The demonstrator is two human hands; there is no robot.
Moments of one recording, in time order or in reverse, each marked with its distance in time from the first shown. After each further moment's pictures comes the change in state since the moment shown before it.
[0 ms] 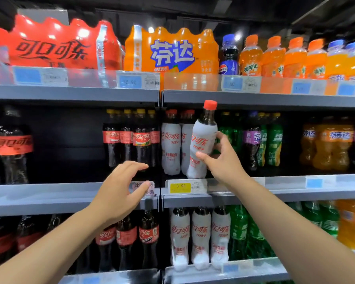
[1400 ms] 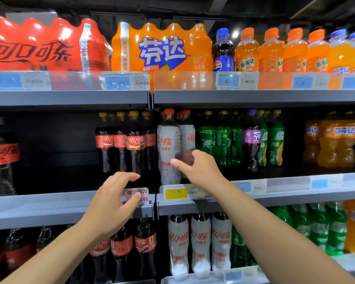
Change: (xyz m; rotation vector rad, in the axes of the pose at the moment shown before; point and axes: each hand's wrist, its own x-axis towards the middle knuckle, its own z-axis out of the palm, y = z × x) left_hand -0.002 -0.007 0.016 -0.054 0.009 -0.111; right_hand 0.015 0.005 0.037 -0.375 -0.132 0.014
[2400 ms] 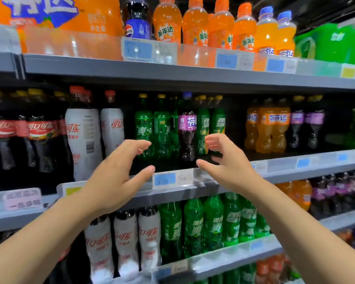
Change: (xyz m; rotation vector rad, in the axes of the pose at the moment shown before) left_hand 0.077 0.138 0.131 -0.126 -0.091 0.319; right_hand -0.059 0.144 -0.185 -0.101 0.117 -0.033
